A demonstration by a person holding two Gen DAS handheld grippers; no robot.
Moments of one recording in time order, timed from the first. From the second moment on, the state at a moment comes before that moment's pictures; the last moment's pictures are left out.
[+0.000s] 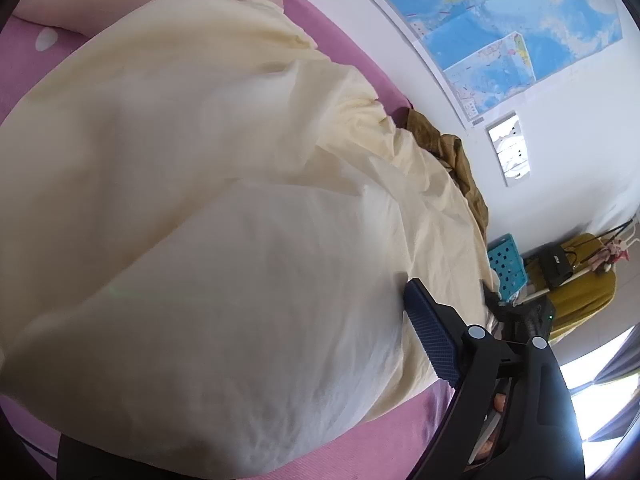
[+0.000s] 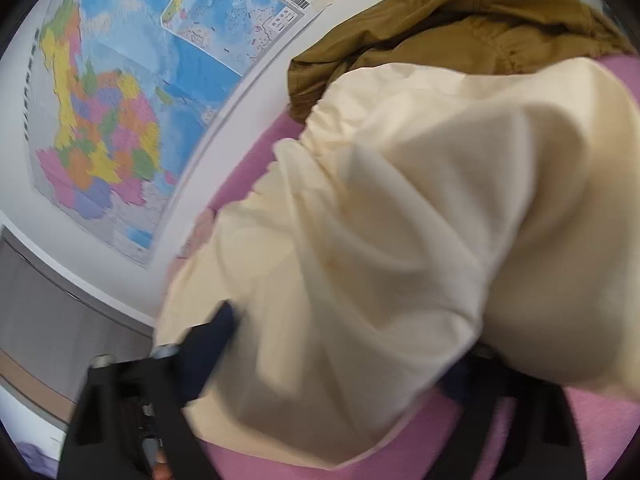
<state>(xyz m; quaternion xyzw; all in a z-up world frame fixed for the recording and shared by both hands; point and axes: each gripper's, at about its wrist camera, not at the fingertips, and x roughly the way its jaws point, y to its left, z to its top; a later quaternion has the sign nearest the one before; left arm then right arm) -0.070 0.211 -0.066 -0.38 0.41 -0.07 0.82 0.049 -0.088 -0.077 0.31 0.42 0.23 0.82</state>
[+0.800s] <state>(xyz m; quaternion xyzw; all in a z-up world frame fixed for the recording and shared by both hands) -0.068 0.192 -0.045 -0.32 0.42 -0.08 0.85 0.043 -0.096 -0.069 0.29 0.42 0.28 0.81</state>
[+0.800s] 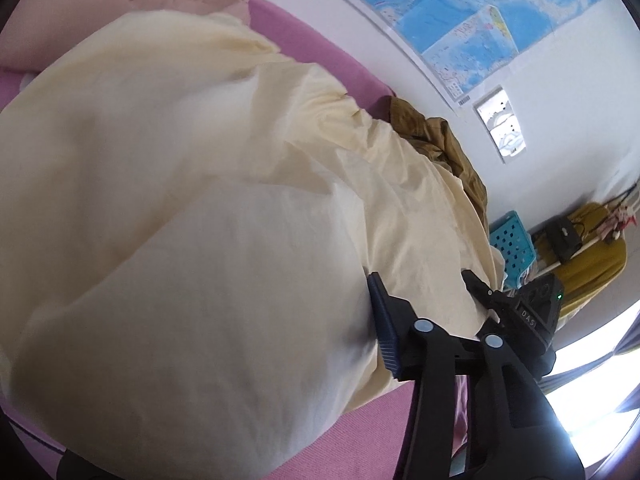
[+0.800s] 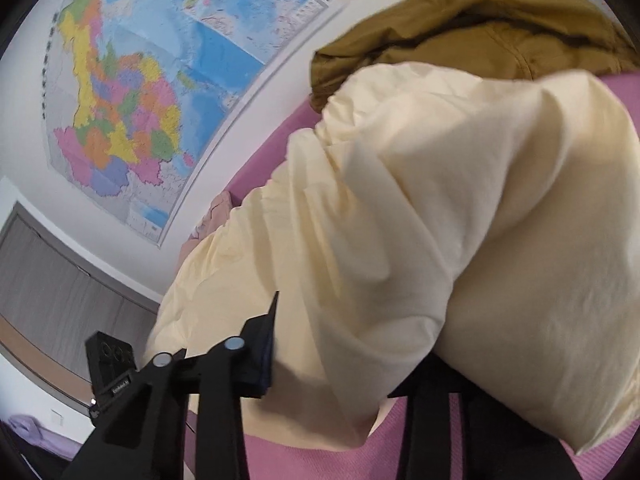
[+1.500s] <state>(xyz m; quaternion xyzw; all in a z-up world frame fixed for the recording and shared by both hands) -0.080 0.180 0.094 -0.24 0.32 -0.18 0.90 0.003 -0.110 0.087 0.24 0.25 0.36 0.86</state>
